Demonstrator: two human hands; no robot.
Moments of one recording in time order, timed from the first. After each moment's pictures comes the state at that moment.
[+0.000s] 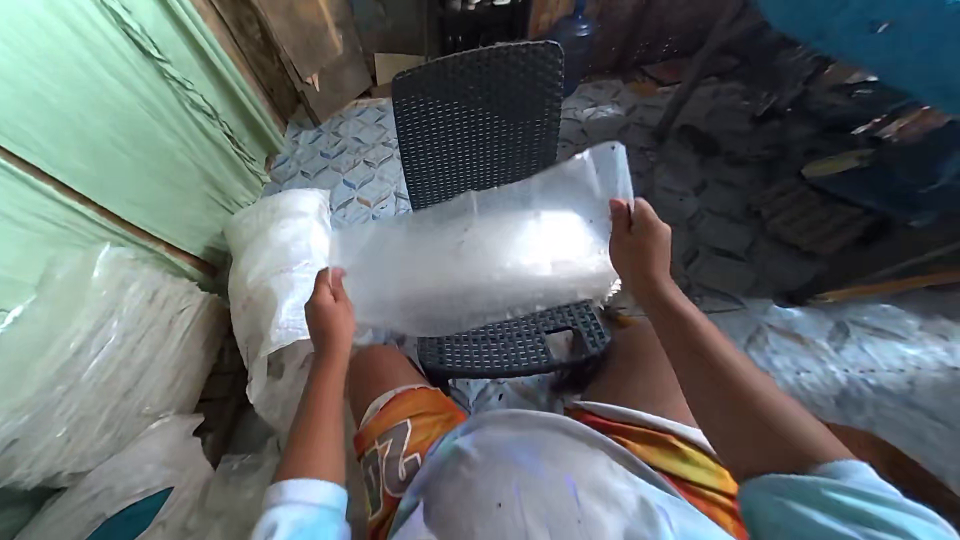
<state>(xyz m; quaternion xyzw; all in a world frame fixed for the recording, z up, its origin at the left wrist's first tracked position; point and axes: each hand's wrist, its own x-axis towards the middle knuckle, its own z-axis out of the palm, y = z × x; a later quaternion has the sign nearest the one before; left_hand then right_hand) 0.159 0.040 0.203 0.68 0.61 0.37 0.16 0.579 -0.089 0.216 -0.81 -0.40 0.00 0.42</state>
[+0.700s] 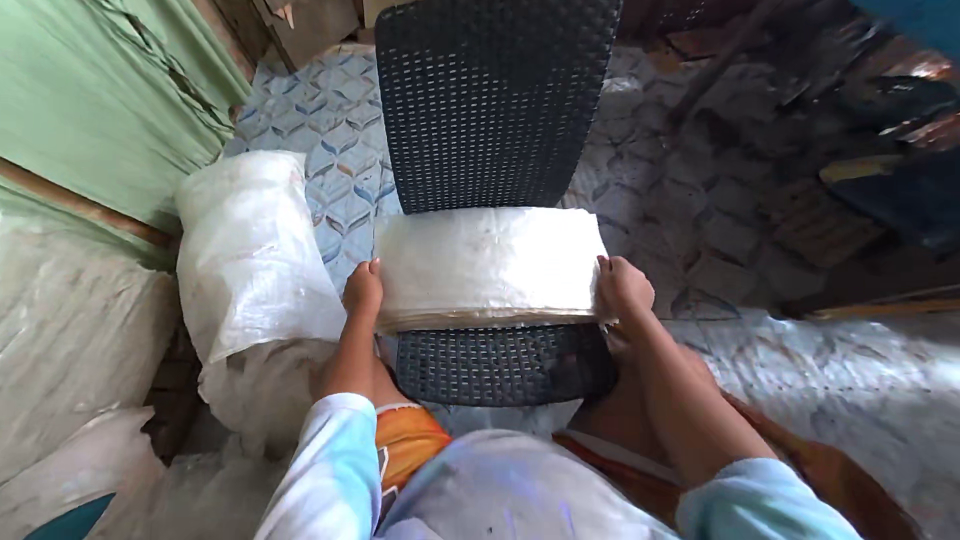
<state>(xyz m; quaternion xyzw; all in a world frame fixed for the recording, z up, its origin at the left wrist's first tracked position) 0.250 0.167 0.065 0.64 0.73 0.06 0.24 0.649 -0.022 0.072 -0.93 -0.28 0.19 0.11</state>
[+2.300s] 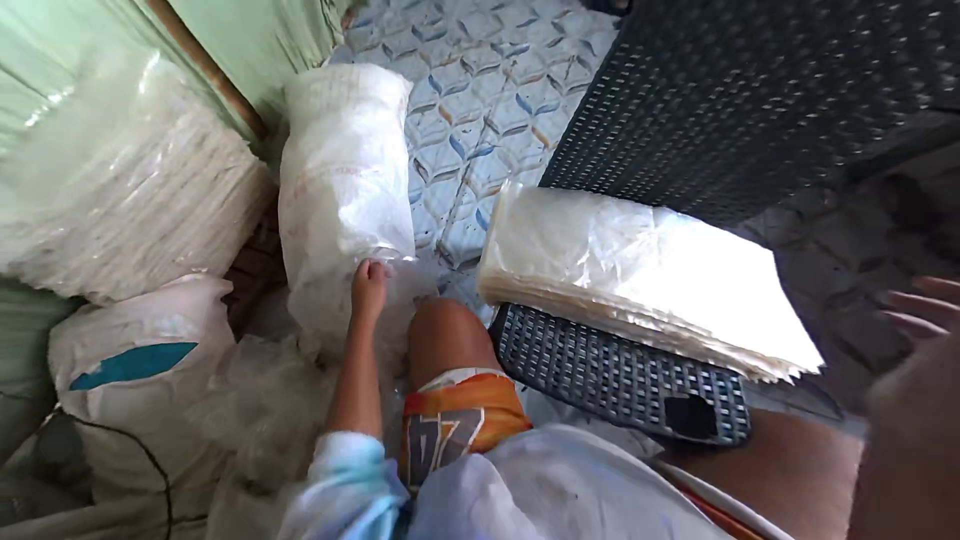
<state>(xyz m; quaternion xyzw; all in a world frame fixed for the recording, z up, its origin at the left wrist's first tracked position) 0.029 0.101 0.021 0.48 0.73 0.31 0.37 0.605 -0.068 0.152 -0.64 -0.50 0.09 0.58</state>
